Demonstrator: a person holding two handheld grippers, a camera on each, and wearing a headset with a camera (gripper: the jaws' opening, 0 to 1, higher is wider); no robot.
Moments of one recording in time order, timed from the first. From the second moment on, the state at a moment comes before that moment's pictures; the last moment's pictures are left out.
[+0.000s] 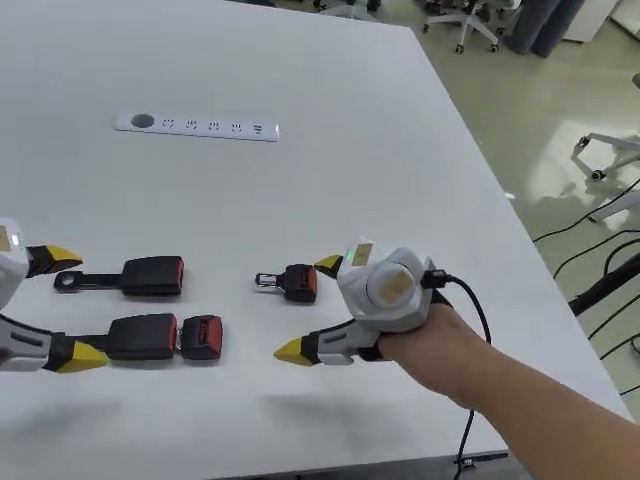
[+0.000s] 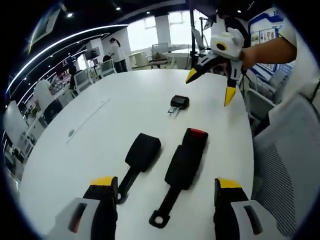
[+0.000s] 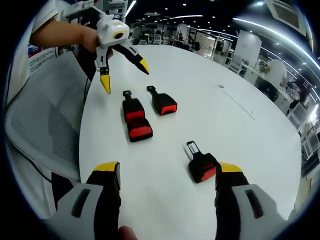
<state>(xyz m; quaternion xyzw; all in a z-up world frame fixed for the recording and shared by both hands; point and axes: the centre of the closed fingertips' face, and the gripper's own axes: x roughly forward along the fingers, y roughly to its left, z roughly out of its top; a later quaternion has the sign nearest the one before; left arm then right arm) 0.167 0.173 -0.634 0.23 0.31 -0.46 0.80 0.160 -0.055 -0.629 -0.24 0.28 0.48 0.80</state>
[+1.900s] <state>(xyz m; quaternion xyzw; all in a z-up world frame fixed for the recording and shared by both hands) 0.124 0.249 -0.640 0.17 0.34 -0.36 0.85 0.128 -0.094 -0.630 -0.14 0.30 0.40 0.86</state>
